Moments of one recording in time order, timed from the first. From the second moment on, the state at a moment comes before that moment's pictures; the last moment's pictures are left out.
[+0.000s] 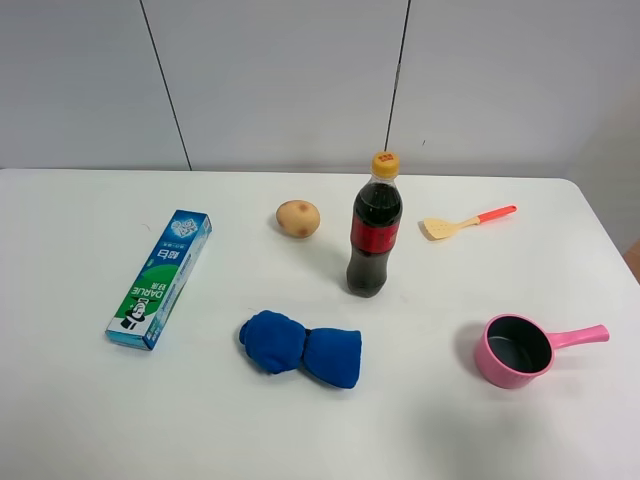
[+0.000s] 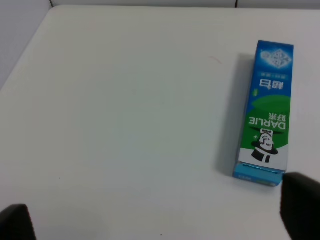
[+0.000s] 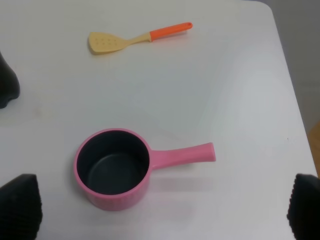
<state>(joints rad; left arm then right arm) 0.17 0.00 -0.51 0.01 1.06 0.00 0.06 0.00 -0.48 -0.08 1.06 -0.01</state>
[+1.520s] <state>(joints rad) 0.17 0.00 -0.51 0.01 1.06 0.00 0.06 0.09 -0.48 -0.04 1.06 -0.10</state>
